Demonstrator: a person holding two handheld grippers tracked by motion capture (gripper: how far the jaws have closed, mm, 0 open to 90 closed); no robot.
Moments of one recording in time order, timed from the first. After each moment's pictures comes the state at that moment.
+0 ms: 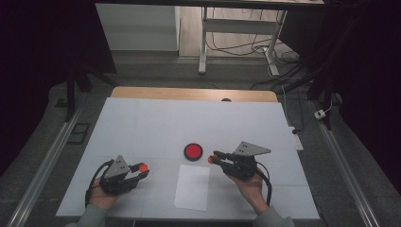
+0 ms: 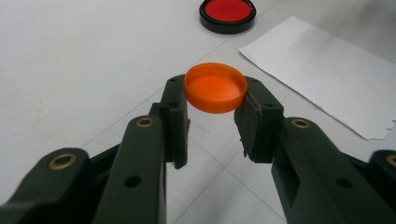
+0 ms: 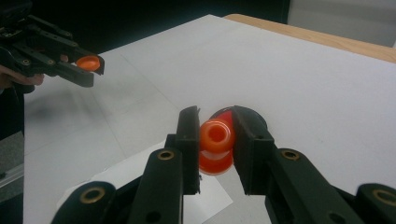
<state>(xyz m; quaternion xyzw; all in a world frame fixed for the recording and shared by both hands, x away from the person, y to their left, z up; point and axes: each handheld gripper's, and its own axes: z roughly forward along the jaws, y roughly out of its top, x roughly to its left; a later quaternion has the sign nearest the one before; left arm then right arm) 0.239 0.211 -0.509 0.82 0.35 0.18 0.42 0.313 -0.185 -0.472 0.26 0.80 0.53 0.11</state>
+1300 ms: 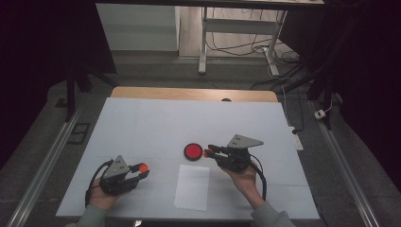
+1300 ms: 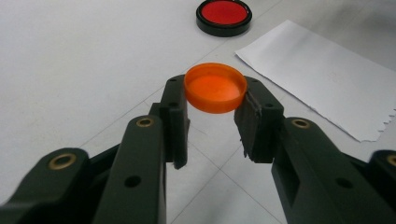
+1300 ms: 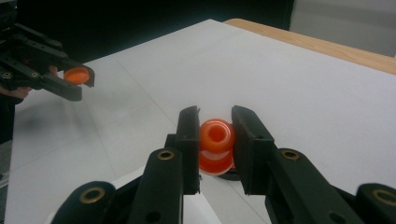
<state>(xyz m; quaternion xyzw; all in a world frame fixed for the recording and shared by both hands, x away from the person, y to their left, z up) 0.239 0.212 -0.509 0.81 0.35 0.17 0.43 0.332 -0.167 -0.468 0.25 0.80 0.54 0.11</state>
